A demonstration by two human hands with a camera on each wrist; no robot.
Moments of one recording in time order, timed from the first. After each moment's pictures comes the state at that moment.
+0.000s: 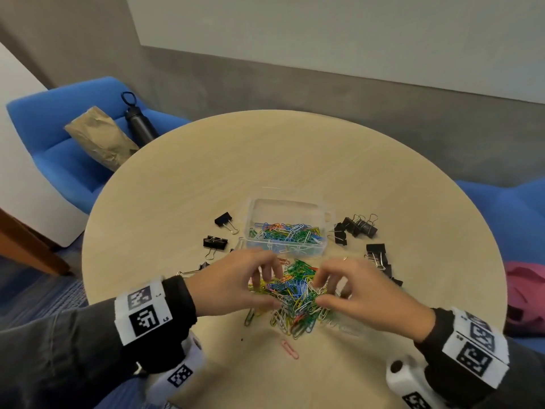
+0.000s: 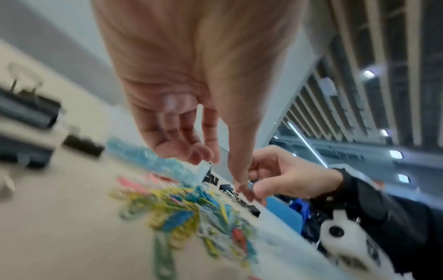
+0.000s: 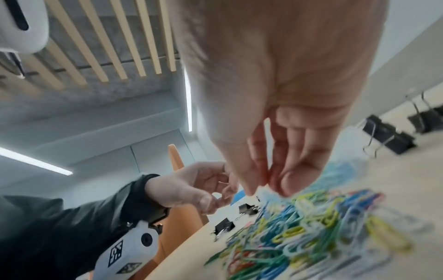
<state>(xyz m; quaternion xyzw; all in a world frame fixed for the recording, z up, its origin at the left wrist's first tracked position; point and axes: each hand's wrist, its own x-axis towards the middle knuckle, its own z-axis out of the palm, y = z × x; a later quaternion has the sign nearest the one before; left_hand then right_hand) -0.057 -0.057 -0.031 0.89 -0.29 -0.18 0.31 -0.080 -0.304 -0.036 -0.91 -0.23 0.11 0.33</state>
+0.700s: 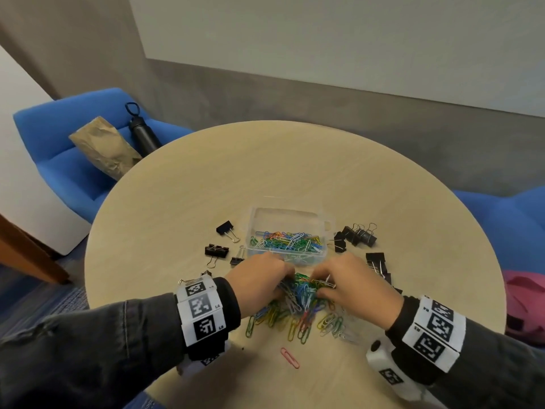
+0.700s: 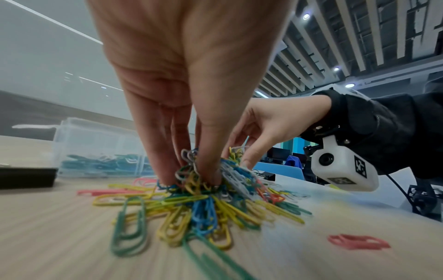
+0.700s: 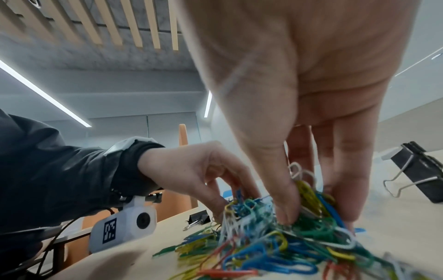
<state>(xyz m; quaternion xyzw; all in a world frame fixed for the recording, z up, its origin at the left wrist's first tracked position) -0.039 -0.097 -0.042 0.94 -0.32 -0.09 0.08 -0.053 -0.286 -0.040 -0.97 -0.18 0.10 0.15</state>
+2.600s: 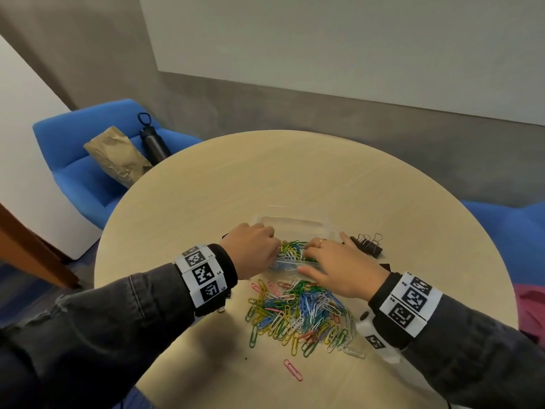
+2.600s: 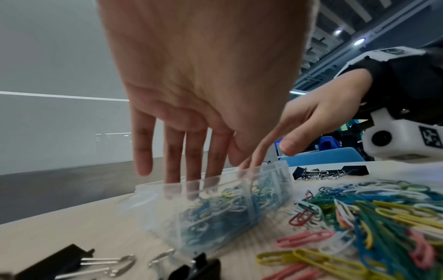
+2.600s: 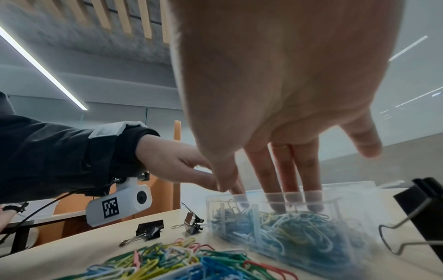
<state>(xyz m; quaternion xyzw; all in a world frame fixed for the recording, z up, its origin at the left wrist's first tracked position) 0.014 -0.076 -0.031 0.94 -0.32 -0.01 -0.11 -0.011 -0.275 -0.029 -0.97 -0.23 0.12 0.02</state>
